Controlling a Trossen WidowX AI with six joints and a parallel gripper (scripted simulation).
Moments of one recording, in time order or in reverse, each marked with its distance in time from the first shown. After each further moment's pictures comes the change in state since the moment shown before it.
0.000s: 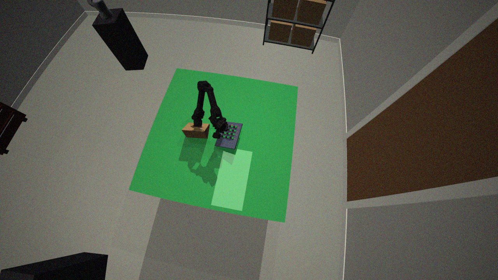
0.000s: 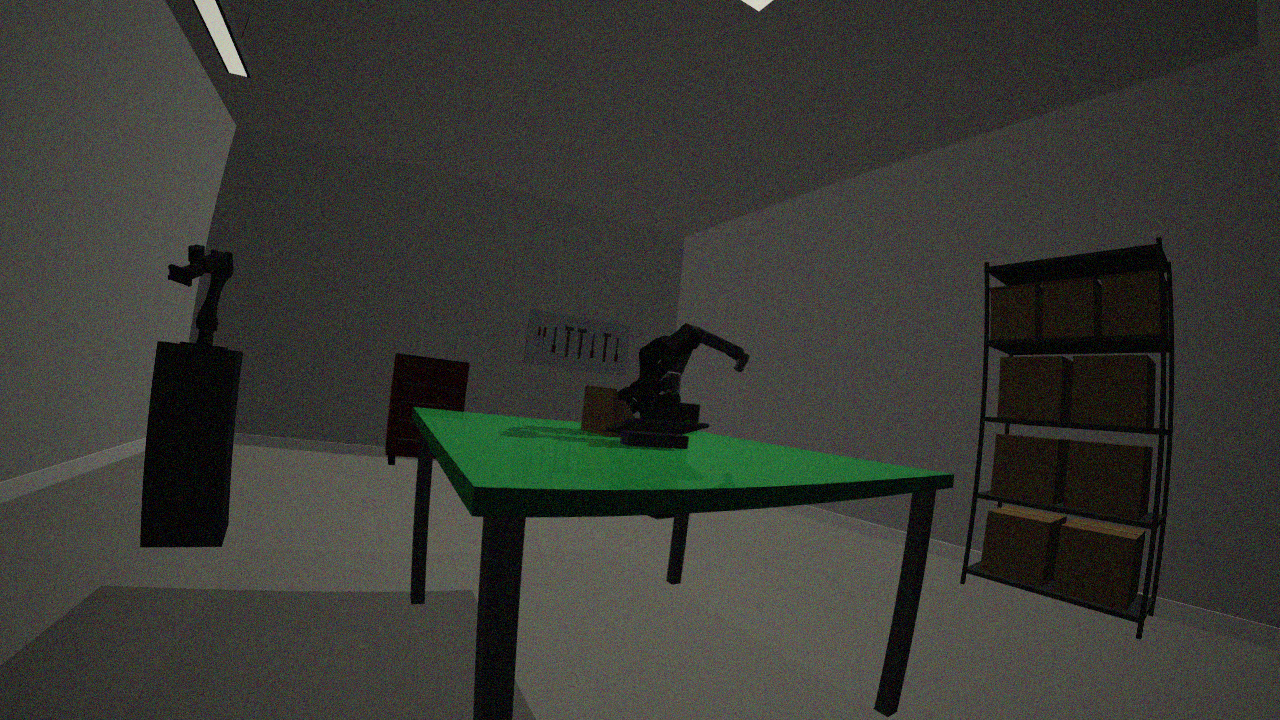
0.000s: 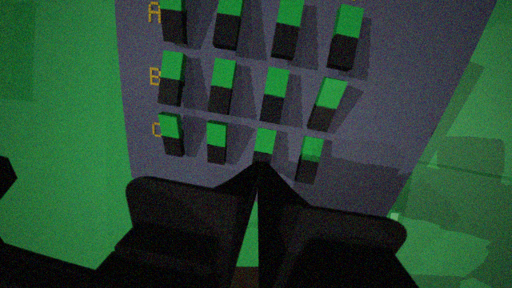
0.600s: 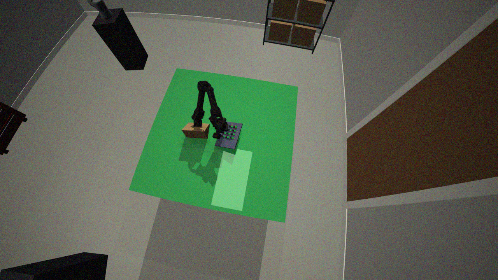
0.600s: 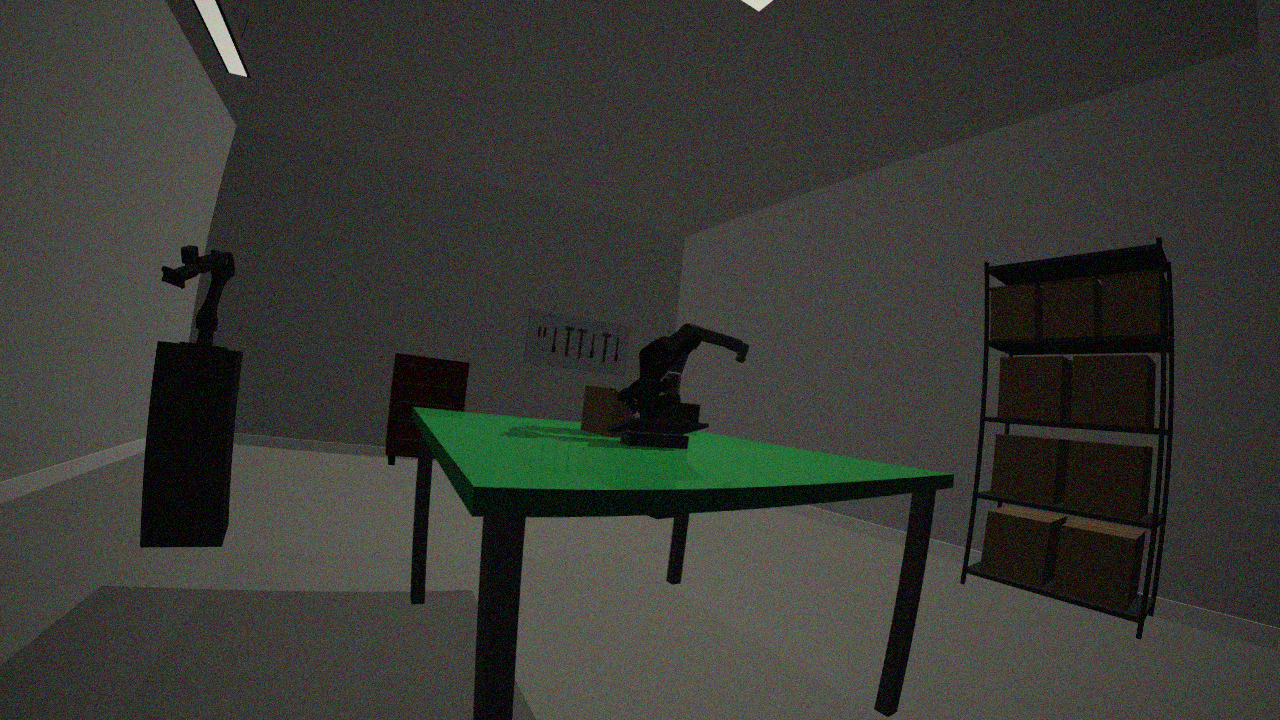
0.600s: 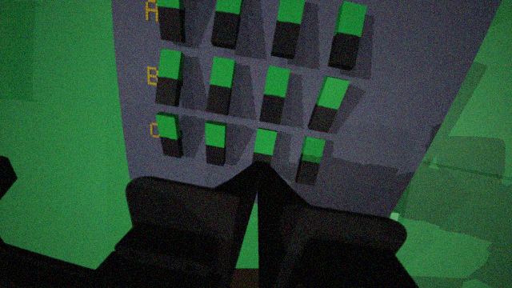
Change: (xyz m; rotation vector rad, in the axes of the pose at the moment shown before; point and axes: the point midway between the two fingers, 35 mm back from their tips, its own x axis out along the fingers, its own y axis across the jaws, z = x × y) arm 0.002 0.000 0.000 0.001 0.001 0.000
